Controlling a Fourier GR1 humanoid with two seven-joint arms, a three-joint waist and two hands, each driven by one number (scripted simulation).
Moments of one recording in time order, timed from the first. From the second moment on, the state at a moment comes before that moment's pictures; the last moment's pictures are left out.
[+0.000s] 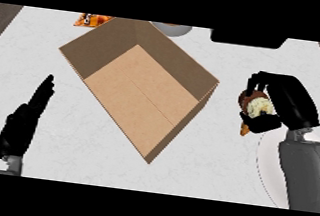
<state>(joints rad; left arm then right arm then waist) 0.02 0.22 0.02 -1.55 -0.16 0.08 0.09 -0.41 -0.19 -0.07 -1.46 0.99 0.24 -0.08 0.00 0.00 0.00</state>
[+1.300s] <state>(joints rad) -0.03 0.19 0.03 -1.54 -0.19 0.05 0.10 -0.92 0.00 0.20 -1.24 0.67 0.14 0.30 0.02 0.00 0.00</state>
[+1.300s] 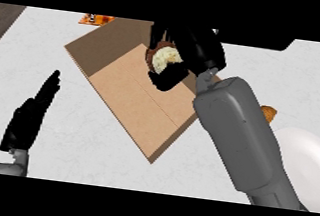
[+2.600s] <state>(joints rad) -0.05 0.17 0.01 -1.54 -0.20 0.03 0.09 -1.16 0.00 0.34 -0.60 0.12 -0.44 0.11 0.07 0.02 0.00</state>
